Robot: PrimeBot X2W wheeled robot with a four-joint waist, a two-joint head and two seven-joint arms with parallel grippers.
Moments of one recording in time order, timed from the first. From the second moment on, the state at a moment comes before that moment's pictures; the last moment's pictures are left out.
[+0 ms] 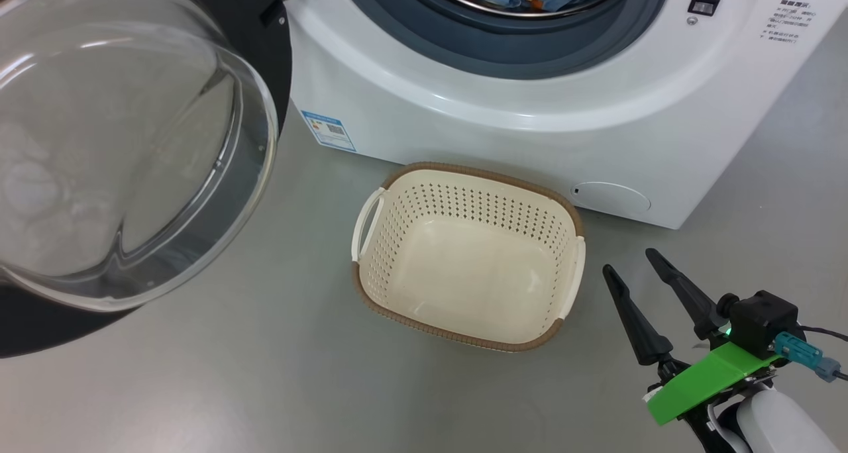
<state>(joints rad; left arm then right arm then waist) -0.66 0.79 0.20 0.68 -1.46 -0.12 0.64 -0.21 -0.33 0.28 0.23 0.47 0.13 -0.26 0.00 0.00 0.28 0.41</state>
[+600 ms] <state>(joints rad) -0.56 0.77 0.16 0.45 -1.54 -0.12 0.80 -0.21 -0.32 0.28 0.22 0.47 0.13 -0.26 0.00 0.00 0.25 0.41</state>
